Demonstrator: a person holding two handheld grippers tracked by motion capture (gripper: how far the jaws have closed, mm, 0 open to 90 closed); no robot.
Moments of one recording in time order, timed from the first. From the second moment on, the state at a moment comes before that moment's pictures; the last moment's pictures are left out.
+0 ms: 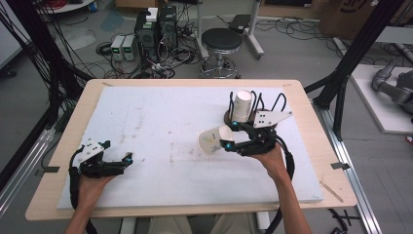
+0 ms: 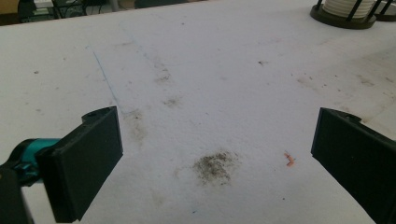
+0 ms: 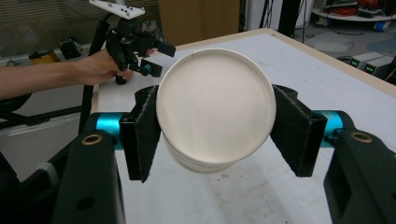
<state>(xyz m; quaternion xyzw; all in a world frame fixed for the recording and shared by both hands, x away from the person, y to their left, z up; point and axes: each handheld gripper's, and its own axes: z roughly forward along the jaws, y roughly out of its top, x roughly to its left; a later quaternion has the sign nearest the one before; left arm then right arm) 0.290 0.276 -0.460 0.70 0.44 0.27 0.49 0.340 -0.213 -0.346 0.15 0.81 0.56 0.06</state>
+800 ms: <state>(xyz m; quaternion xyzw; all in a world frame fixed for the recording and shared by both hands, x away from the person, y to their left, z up) 0.309 0.257 -0.409 0.75 0.30 0.17 0.56 0.347 -0.207 -0.350 0.14 0.81 0.57 0.04</state>
